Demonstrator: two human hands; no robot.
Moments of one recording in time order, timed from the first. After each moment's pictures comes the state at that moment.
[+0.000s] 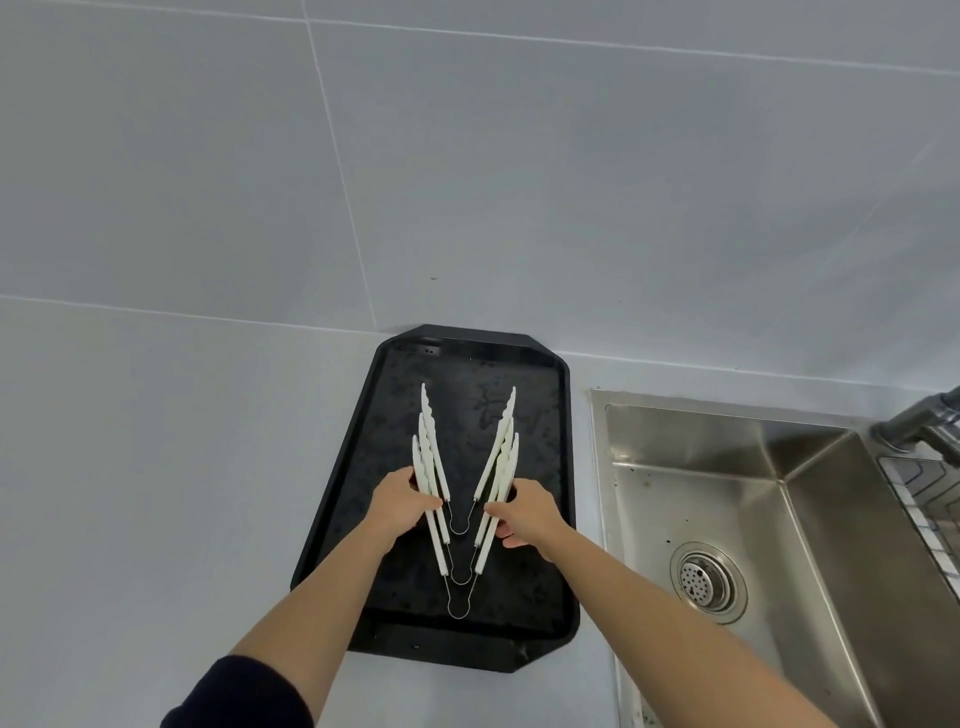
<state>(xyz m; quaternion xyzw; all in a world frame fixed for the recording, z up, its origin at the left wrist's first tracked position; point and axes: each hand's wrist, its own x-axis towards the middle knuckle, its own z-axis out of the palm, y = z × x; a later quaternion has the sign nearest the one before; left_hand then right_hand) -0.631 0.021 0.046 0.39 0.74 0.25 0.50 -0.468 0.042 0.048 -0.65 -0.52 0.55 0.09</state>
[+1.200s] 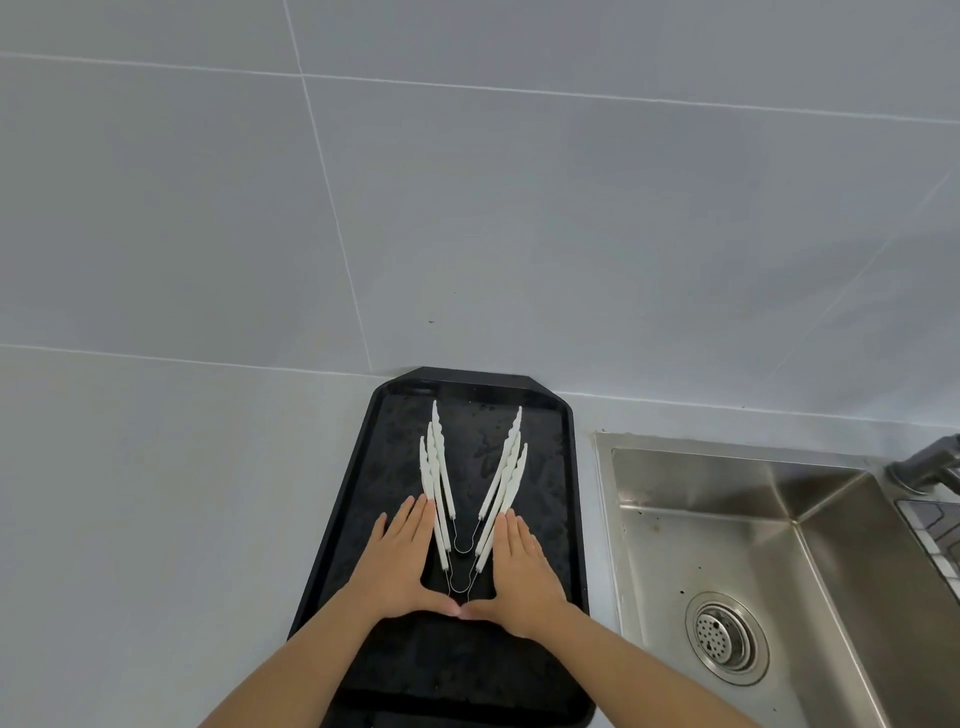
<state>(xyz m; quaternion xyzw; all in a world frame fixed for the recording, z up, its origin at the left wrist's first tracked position) -0.646 0.033 0.036 0.73 0.63 -0.13 0.24 -0.480 0.038 0.036 -0.56 -0.77 0.29 -0.11</state>
